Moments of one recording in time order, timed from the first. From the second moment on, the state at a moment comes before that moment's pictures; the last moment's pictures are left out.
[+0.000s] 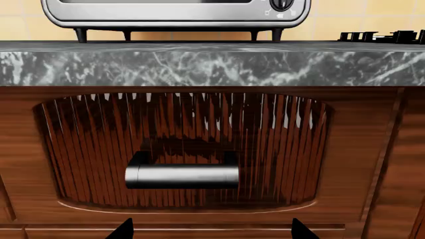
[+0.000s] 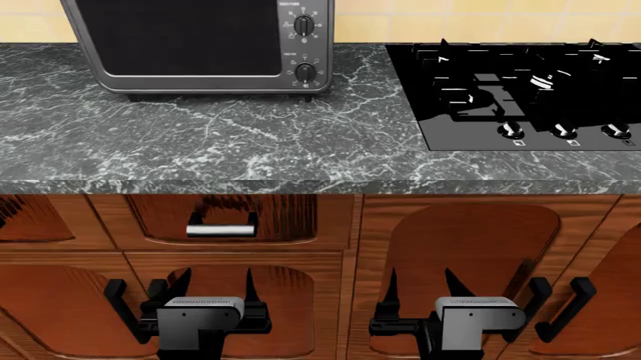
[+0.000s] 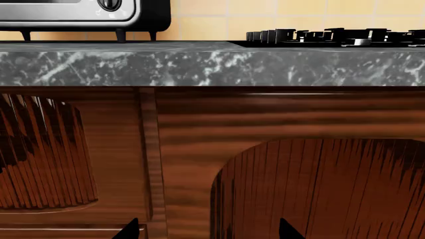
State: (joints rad) left arm 0.00 0.00 0.00 0.00 0.00 0.00 0.00; right arm 0.00 0.00 0.00 0.00 0.00 0.00 0.00
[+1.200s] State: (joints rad) left arm -0.55 -0.24 -0.01 0.36 -0.25 -0.78 -0.04; right arm 0.50 0.22 -0.04 -0.26 0.15 0.61 0.01
